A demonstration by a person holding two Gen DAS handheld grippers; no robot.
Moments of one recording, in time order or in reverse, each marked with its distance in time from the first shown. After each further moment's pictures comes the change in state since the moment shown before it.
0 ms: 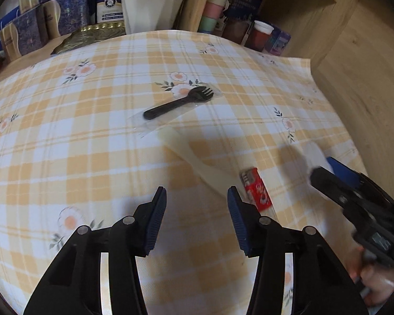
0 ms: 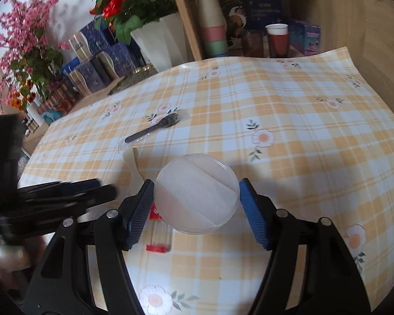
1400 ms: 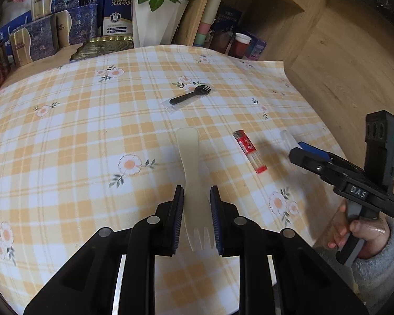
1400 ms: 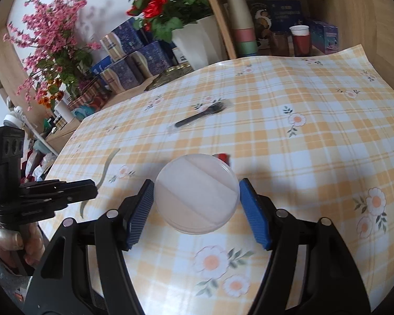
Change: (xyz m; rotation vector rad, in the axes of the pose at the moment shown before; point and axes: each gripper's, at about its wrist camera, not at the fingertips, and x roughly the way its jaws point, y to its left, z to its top) left arm -0.116 0.049 -0.069 0.055 -0.059 -0.101; right arm -0.037 0.045 -0.034 -0.020 -0.001 0.151
